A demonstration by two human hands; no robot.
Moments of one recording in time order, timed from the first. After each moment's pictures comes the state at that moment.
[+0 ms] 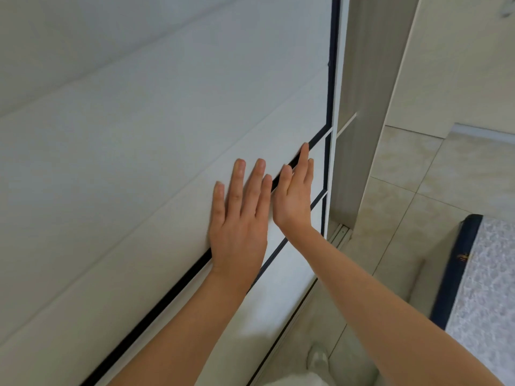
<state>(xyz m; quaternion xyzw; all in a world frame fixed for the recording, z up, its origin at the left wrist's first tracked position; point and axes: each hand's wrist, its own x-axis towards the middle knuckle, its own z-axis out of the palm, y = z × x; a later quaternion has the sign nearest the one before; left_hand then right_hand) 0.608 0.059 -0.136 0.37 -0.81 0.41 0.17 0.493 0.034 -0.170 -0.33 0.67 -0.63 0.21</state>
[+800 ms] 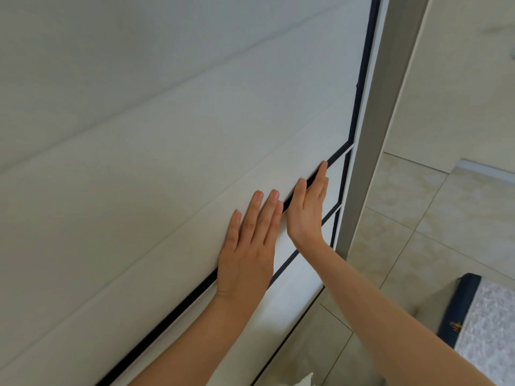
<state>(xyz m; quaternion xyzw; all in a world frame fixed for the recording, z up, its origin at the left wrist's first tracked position) 0.466 0.002 -0.146 0.37 -0.83 0.40 0.14 0.332 -0.029 -0.164 -0.31 0.66 -0.65 0.22</state>
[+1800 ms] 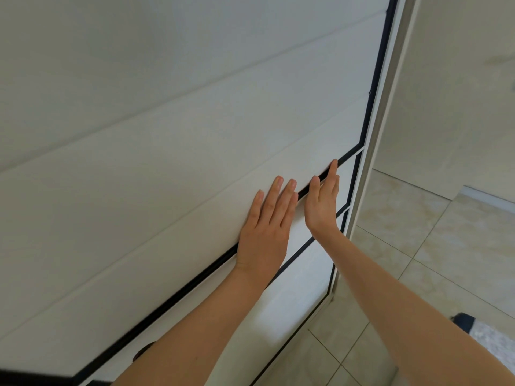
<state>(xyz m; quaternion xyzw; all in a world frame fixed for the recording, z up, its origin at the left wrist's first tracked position) 0.341 -0.047 -0.140 0.37 -0.83 0.39 0.12 0.197 -0.078 -0.171 -0.36 0.65 -0.63 0.23</state>
